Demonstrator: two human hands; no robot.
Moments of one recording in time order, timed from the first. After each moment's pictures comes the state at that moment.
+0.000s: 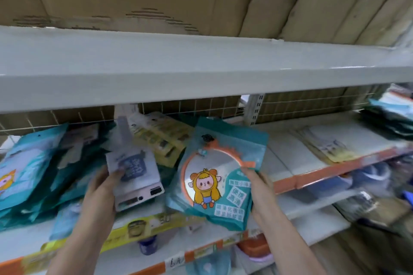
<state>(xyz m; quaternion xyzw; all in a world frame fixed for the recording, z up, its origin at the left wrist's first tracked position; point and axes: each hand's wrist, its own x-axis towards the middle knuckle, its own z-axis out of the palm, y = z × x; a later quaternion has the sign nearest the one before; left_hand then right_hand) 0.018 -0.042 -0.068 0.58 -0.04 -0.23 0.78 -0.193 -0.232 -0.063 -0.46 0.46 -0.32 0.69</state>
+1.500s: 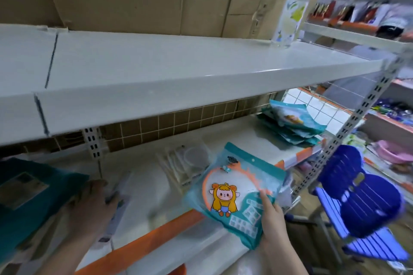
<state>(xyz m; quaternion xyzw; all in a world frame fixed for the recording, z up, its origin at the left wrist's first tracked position) -0.190 -0.498 -0.138 0.92 -0.32 -0.09 0.21 -0.517 -0.642 -0.107 -0.28 0.56 -0.45 0.64</state>
